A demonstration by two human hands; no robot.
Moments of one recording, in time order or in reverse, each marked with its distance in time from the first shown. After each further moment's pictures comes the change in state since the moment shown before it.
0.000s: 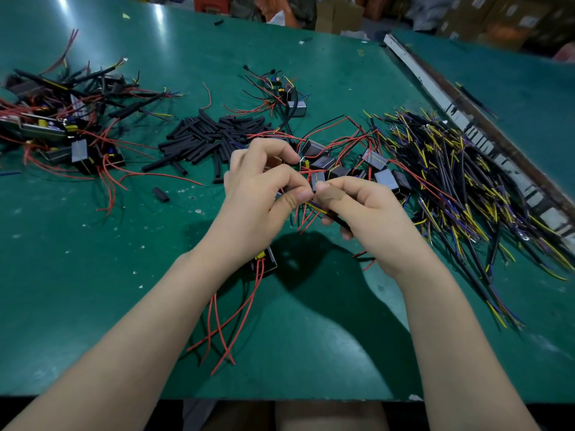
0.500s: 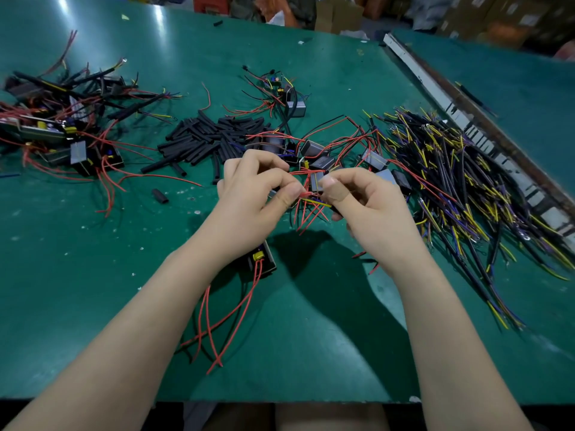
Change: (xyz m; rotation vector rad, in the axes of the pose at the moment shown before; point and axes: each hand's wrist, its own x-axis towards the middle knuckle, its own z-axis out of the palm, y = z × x) left_hand 0.001 -0.015 0.003 0.008 -0.079 -0.141; right_hand 0.004 0.008 -0.001 -0.045 0.163 -0.109
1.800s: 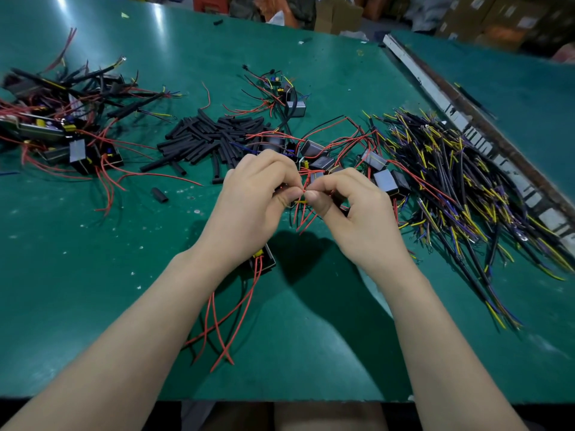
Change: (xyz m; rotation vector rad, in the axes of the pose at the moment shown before) left_hand -0.001 0.001 0.000 0.008 0.102 0.296; right_hand 0.002 0.012 0.009 -0.369 0.047 -0.393
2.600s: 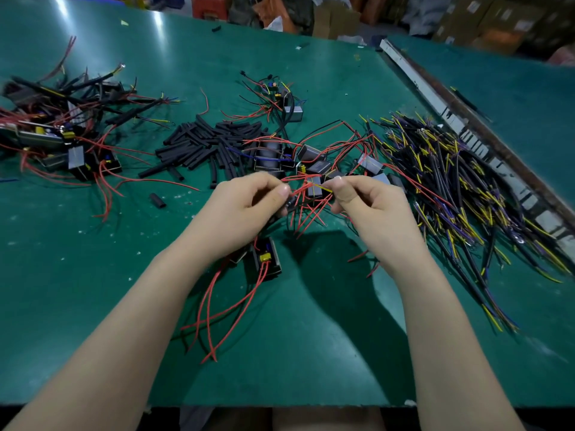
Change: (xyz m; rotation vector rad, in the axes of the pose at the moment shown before) left_hand 0.001 -0.013 -0.003 -0.216 -0.204 -0.390; right_hand 0.001 0.006 -0.020 0.235 -0.033 0.380
